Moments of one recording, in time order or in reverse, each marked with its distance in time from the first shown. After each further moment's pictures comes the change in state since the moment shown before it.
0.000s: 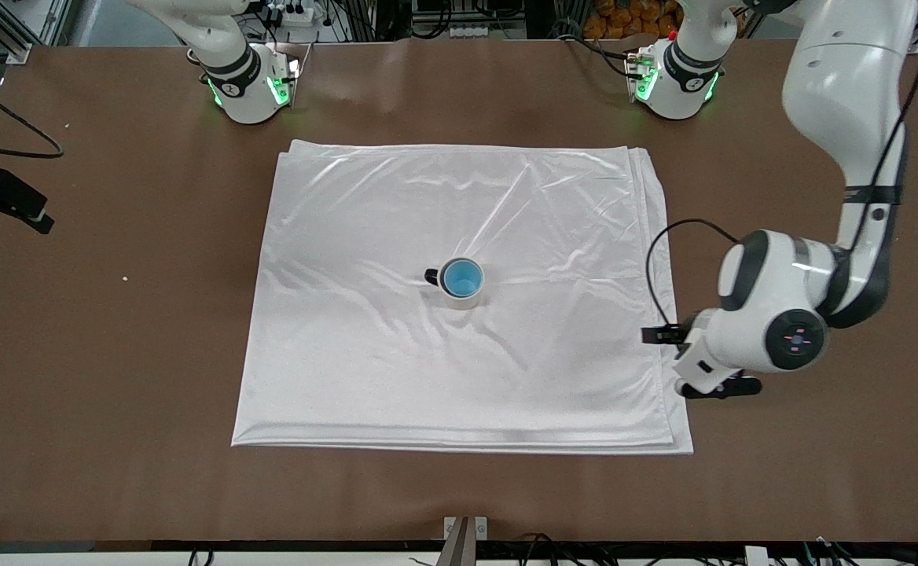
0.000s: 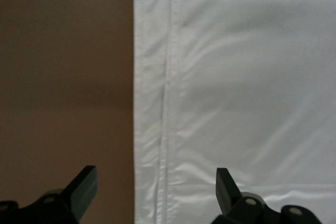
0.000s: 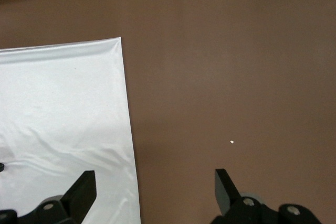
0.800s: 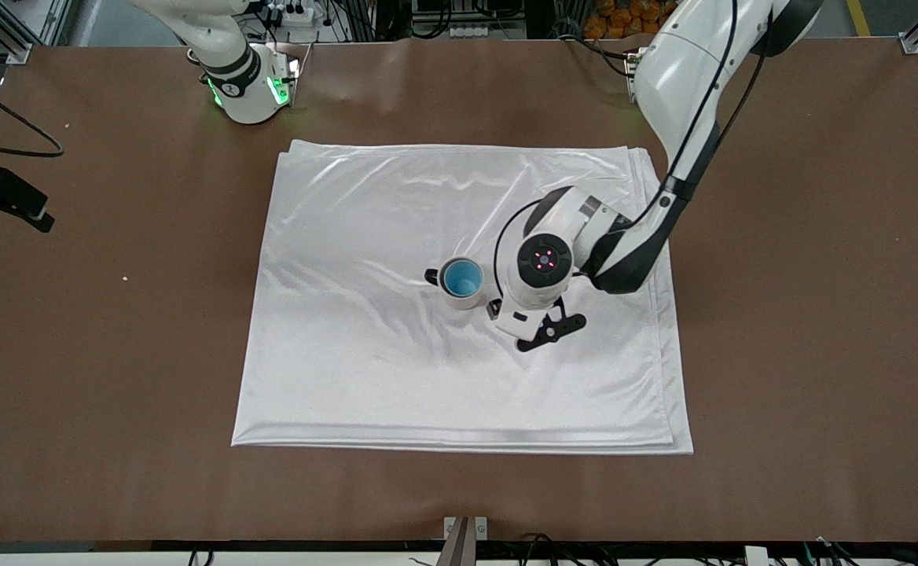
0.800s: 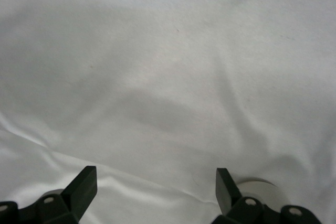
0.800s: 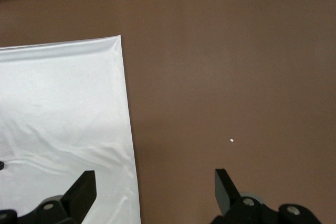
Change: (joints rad) left arm -0.437 0.103 0.013 -0.003 0.012 0.218 -0.755; right arm 0.000 -0.001 0.000 0.000 0.000 -0.007 0.000
